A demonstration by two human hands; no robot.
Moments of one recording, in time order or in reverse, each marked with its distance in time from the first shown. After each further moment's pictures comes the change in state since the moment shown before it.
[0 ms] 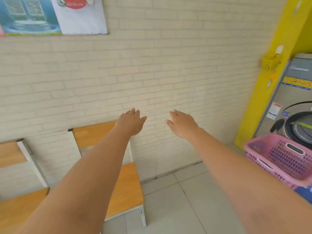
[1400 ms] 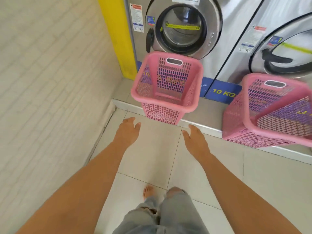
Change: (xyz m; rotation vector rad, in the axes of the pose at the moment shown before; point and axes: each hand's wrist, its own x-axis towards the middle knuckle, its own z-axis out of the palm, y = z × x) left_hand 0.236 0.525 0.378 -0.326 -0.689 0.493; right_hand -0.148 0.521 0.209 0.529 0.094 1.415
